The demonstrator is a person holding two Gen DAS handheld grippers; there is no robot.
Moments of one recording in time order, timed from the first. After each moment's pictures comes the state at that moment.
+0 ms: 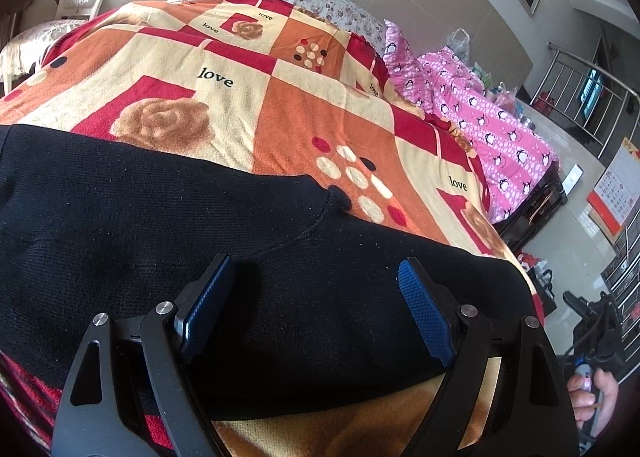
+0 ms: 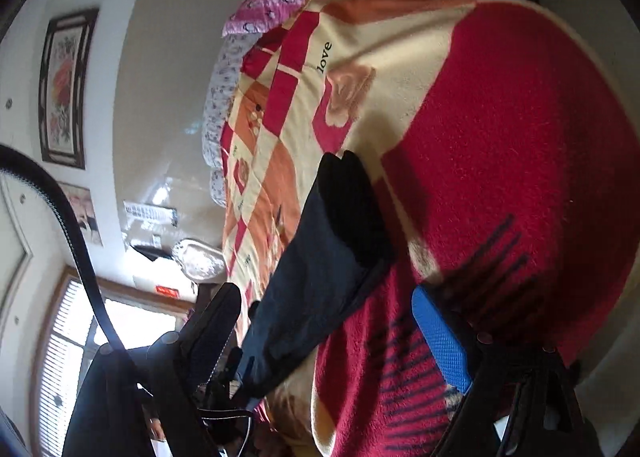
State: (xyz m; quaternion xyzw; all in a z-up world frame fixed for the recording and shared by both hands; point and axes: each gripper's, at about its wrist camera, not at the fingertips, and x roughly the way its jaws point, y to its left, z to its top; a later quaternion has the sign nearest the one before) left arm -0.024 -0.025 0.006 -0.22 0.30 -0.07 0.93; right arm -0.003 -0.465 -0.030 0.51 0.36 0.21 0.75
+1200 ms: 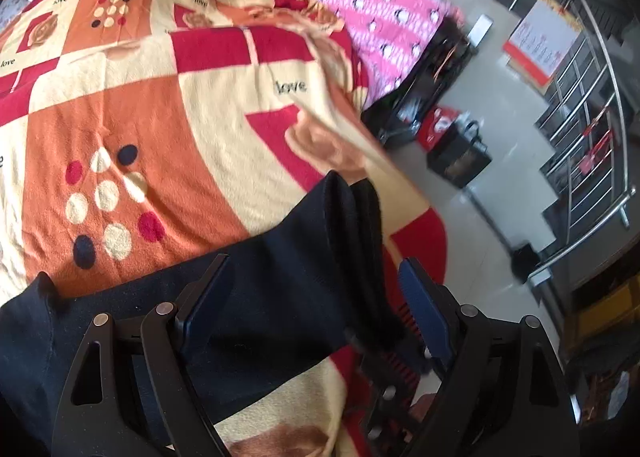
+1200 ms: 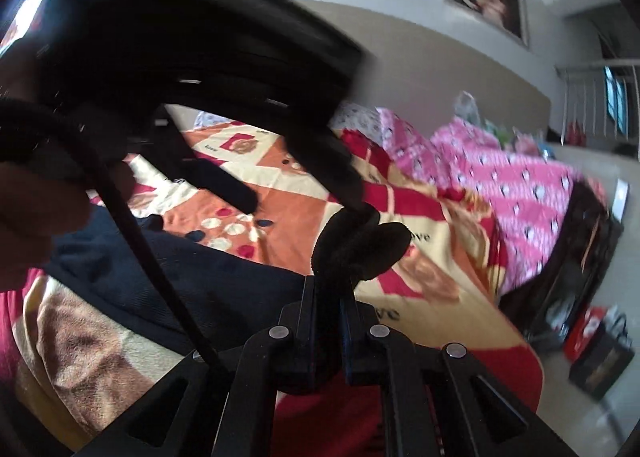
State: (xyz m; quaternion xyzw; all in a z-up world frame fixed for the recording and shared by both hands) left arm 0.061 -0.202 0.097 -0.05 0.46 -0.29 0.84; right arm -0.069 -0.287 0.028 -0.14 0.13 0.11 0.98
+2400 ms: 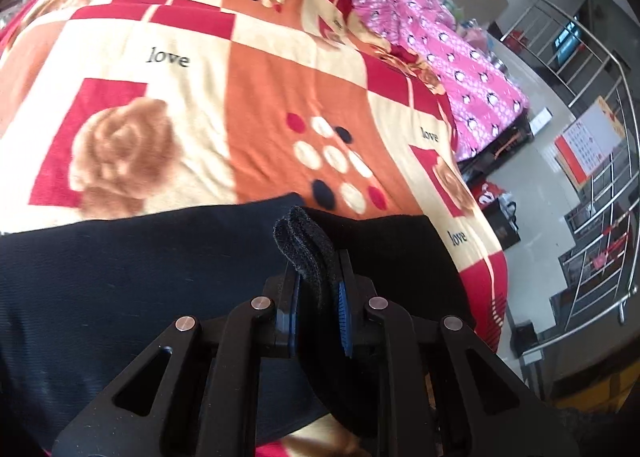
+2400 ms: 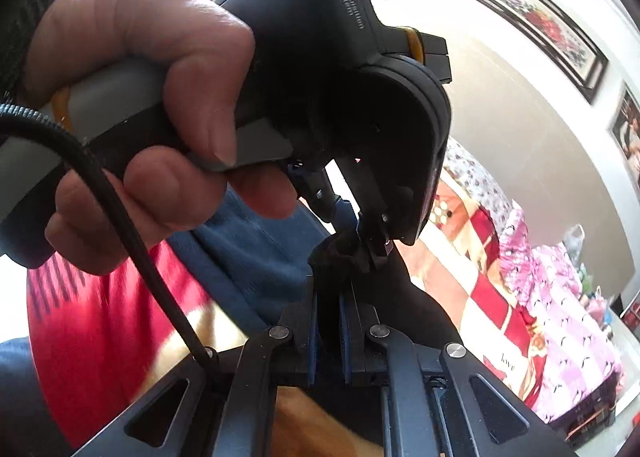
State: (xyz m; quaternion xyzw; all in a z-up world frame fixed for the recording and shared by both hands) left arm 0.031 0.016 0.052 -0.19 0.43 -0.18 0.86; right arm -0.095 -0.094 0.021 -0.38 0.11 0.26 0.88
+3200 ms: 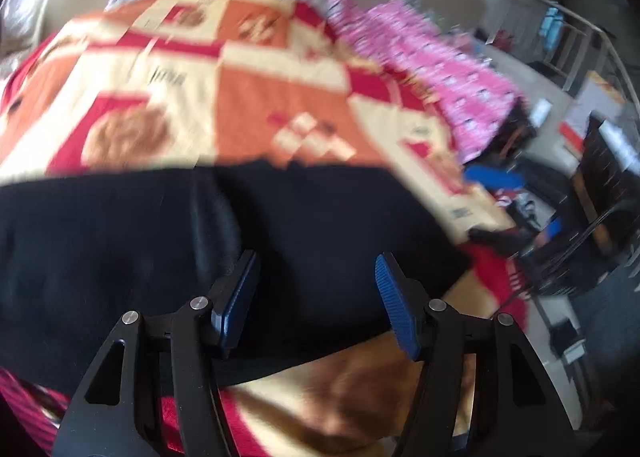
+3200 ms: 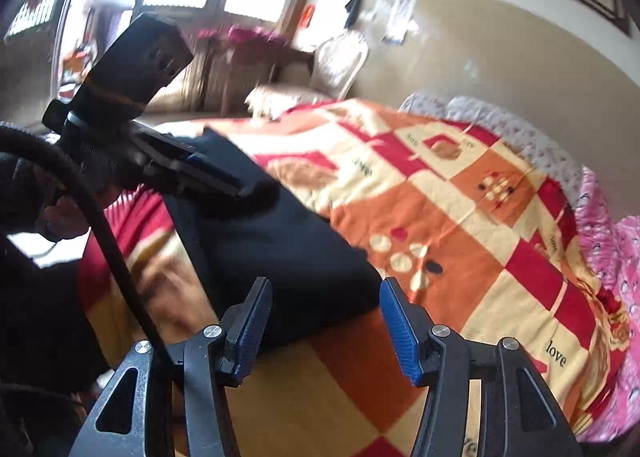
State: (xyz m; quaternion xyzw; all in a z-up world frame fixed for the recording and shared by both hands) left arm -0.035 -0.021 0.014 -0.15 0.35 -0.15 0.91; right arm 0.014 -0.275 0.078 -0.30 0.19 0.46 0.82
